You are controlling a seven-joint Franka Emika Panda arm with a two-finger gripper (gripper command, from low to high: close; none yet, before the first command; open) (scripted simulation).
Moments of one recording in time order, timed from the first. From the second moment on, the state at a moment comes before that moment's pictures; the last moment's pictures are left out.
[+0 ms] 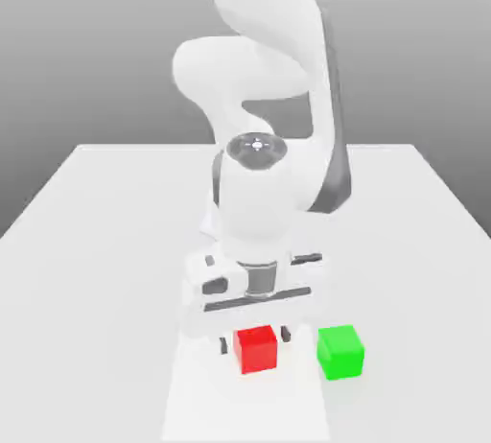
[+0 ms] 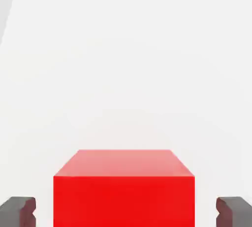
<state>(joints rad) 0.09 0.23 -0.04 -2.78 0.06 3.01 0.52</state>
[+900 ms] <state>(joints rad) 0.28 0.11 0.06 -2.74 -0.02 2.86 0.78</state>
